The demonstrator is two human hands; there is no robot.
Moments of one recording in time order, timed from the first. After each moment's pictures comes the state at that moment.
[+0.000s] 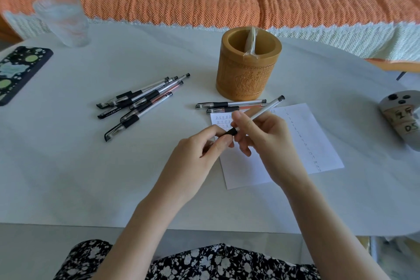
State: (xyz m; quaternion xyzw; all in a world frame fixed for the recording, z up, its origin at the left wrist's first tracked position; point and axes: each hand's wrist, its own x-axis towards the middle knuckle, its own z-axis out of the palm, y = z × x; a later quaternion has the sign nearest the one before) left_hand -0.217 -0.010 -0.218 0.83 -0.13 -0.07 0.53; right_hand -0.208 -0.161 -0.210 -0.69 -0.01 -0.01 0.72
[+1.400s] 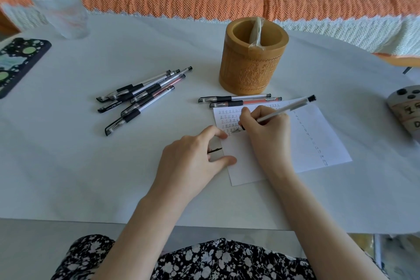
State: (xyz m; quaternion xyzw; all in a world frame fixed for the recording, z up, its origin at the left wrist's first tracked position) left_hand -0.220 -0.008 -0.222 0.95 -0.08 -0.08 0.28; right_hand -0.189 -0.151 -0.241 -0.81 0.12 -0.17 0.54
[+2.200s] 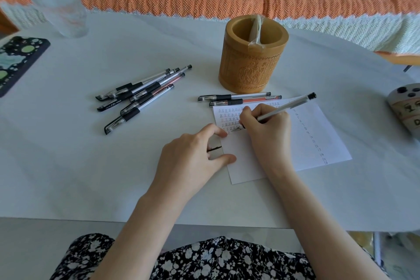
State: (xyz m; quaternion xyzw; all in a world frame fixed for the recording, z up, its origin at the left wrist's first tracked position) left_hand -0.219 -0.008 -0.221 0.95 -0.07 -0.08 0.28; right_hand -0.190 -0.151 -0.242 -0.81 0.12 -0.18 0.54
